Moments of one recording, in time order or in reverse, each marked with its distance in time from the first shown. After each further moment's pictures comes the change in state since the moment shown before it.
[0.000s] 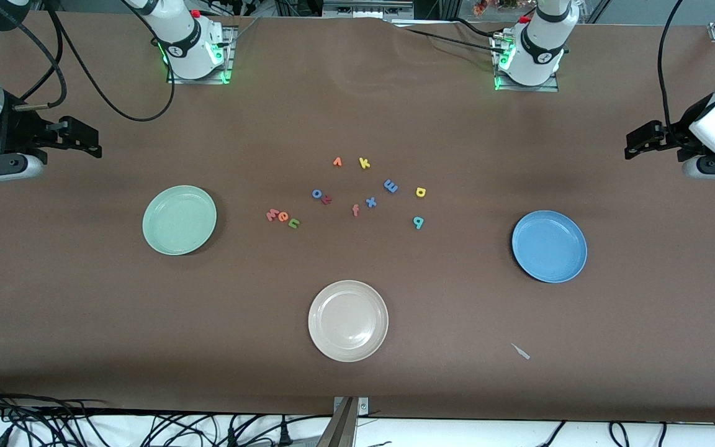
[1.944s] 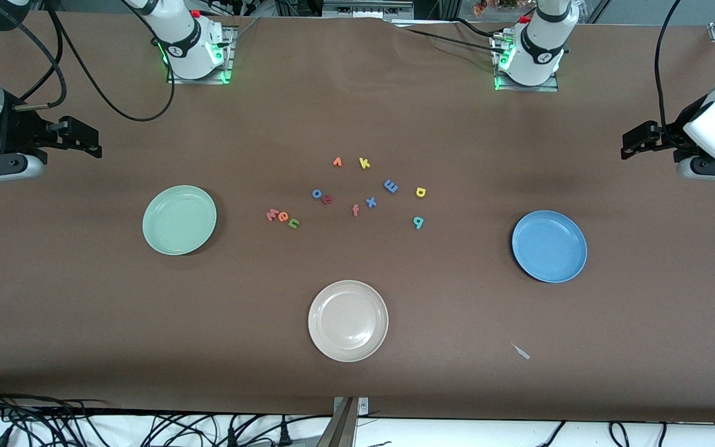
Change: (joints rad) left arm -0.002 0.003 -0.008 -0.002 0.000 0.000 0.002; right arm 0.000 0.000 0.000 0.000 0.000 0.000 0.000
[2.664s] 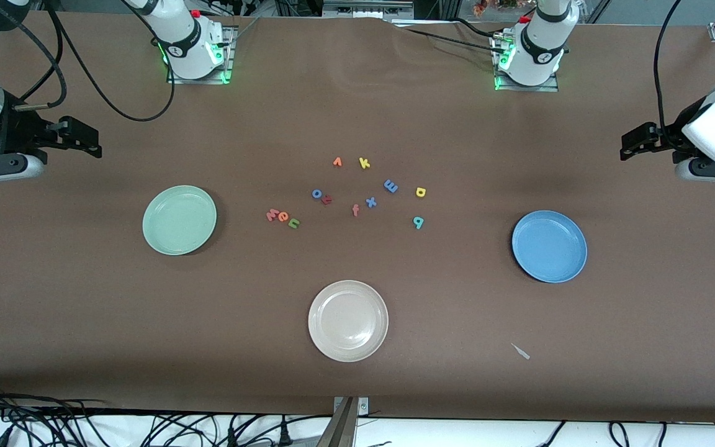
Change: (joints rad) left arm 0.000 0.004 0.000 -0.001 0.000 0.003 0.000; right arm 0.000 0.000 0.000 0.000 0.000 0.000 0.000
